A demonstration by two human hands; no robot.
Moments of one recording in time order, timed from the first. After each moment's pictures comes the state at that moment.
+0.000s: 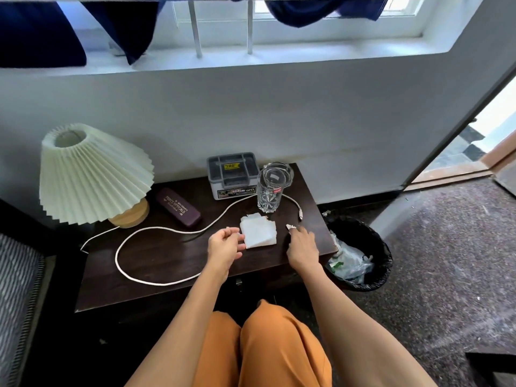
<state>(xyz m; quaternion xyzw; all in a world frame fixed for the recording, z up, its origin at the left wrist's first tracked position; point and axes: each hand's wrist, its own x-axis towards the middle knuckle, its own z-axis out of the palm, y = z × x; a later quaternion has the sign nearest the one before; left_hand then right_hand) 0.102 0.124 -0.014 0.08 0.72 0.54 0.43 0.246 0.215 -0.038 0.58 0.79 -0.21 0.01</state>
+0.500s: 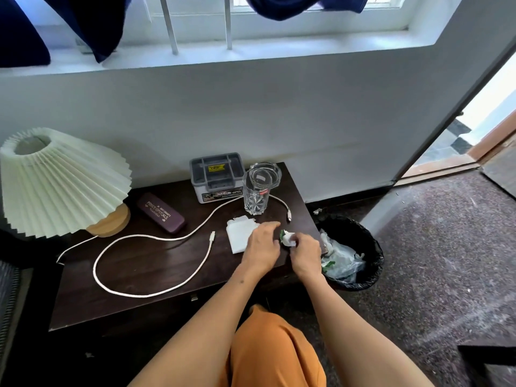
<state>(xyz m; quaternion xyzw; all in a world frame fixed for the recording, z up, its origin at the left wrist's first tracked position) 0.169 0.182 -0.023 0.51 0.76 0.30 0.27 0.273 0.227 -0.051 0.64 0.72 -0.25 -0.12</state>
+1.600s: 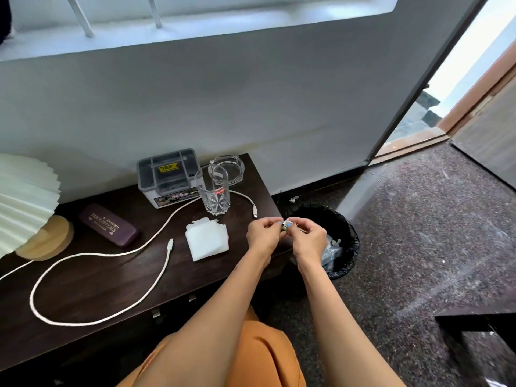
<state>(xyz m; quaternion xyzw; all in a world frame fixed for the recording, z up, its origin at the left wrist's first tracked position) 0.242 0.255 -0.044 0.14 0.69 0.50 0.51 0.322 0.267 -0.051 0.68 0.43 -0.45 -0.40</state>
